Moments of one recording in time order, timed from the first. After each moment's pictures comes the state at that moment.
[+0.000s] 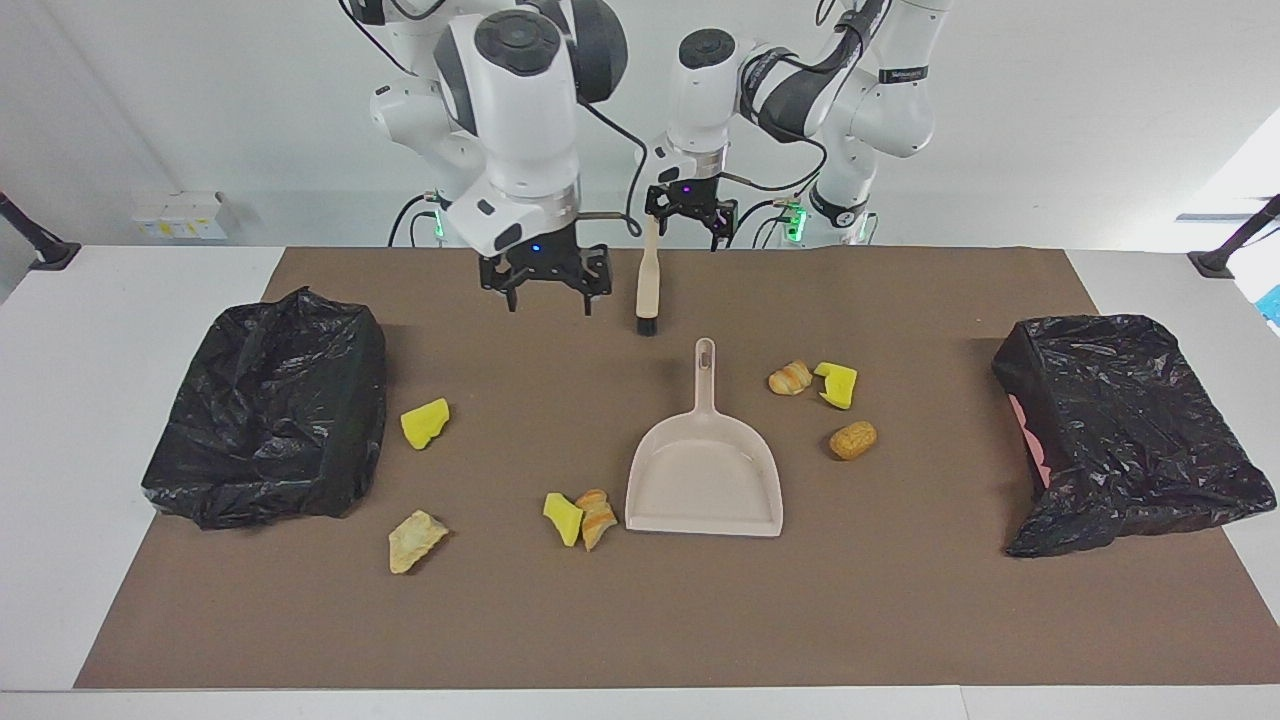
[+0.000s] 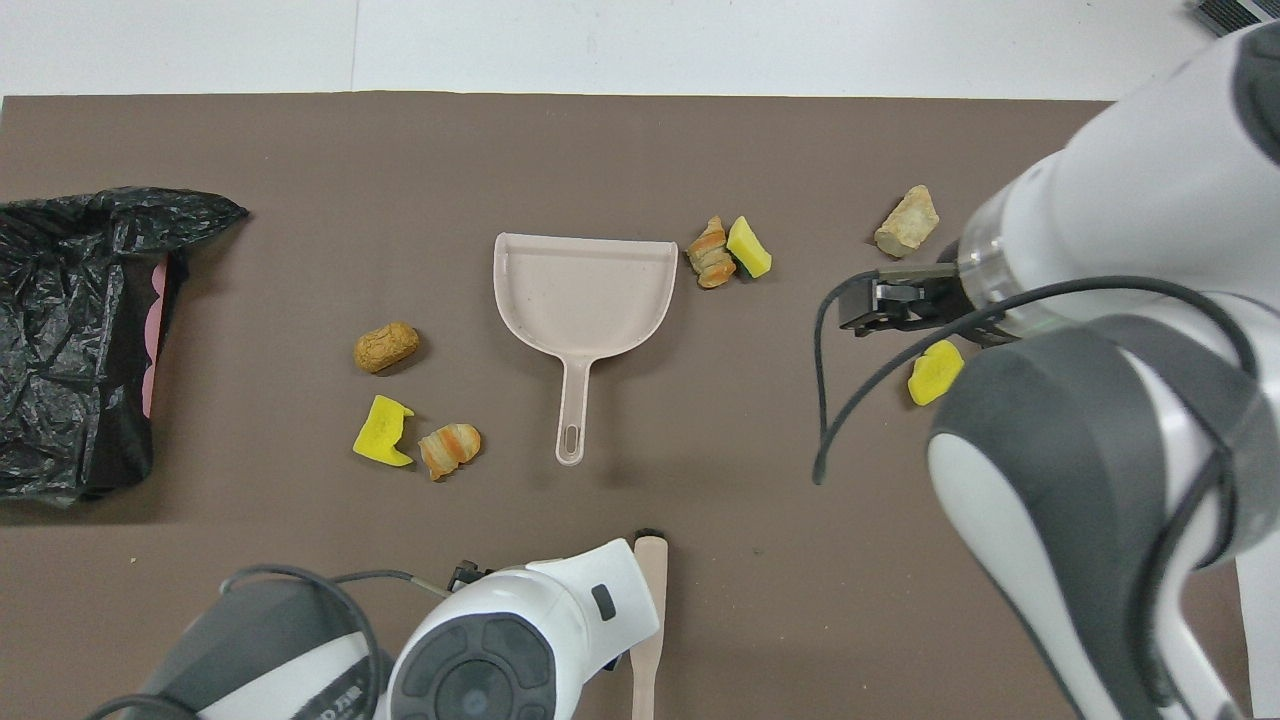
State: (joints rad) left arm -0.96 -0.23 -0.03 -2.37 -0.04 2.13 -0.50; right arm 0.47 0.31 0.01 -1.33 -0.02 1.60 0.56
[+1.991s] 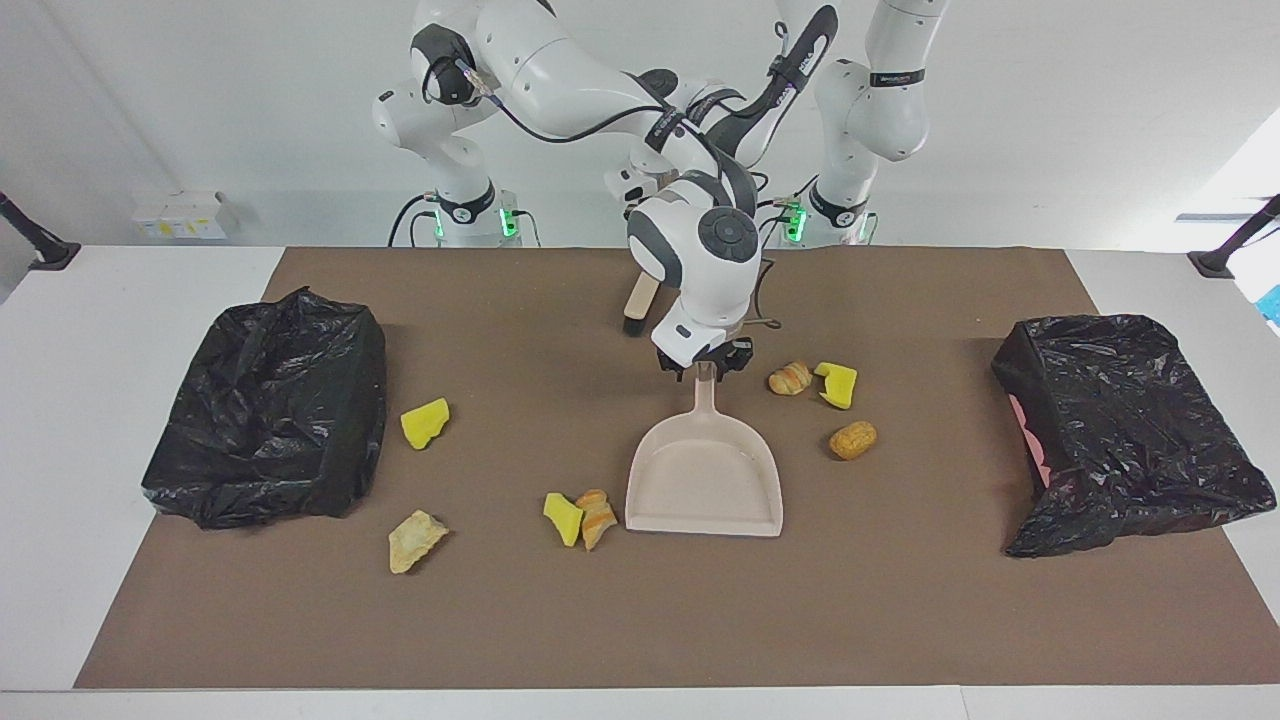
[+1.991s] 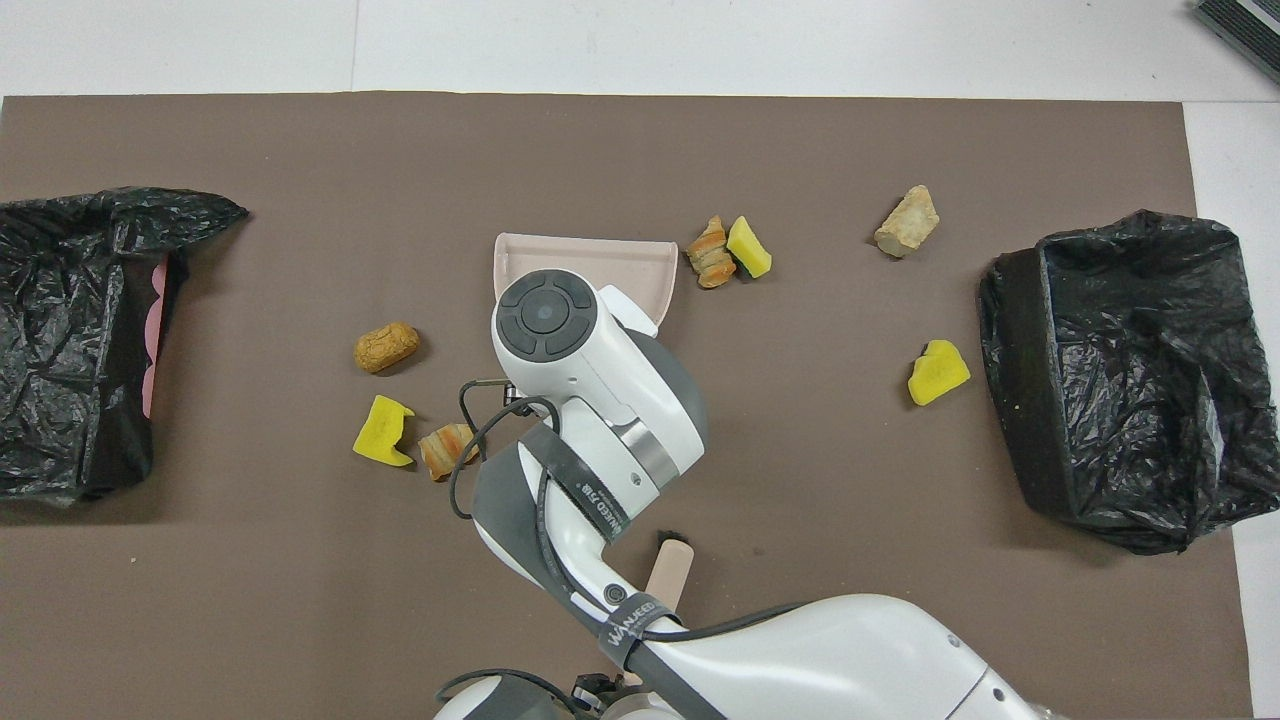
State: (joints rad) left arm -1.13 -0.11 -0.01 -2.44 0.00 2.26 -0.73; right arm 0.63 0.60 0.08 -1.40 0.02 1.91 0.71
